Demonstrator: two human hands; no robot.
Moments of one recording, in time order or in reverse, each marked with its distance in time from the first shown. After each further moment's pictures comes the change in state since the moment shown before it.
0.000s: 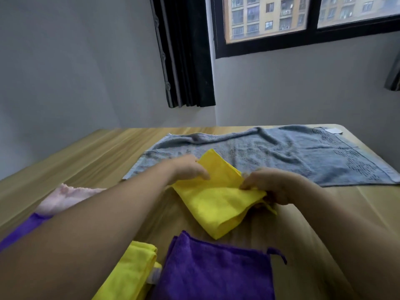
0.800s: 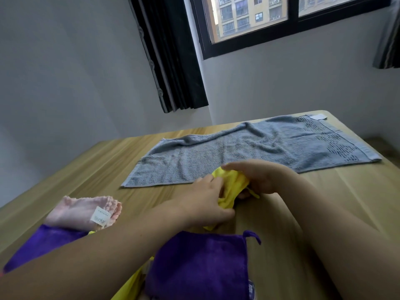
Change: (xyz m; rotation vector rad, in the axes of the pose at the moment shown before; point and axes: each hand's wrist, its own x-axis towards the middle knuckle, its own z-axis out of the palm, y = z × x) left_hand -0.093 0.046 0.074 0.560 0.110 0.338; right_hand -0.013 0.008 -0.009 0.260 -0.235 -0.117
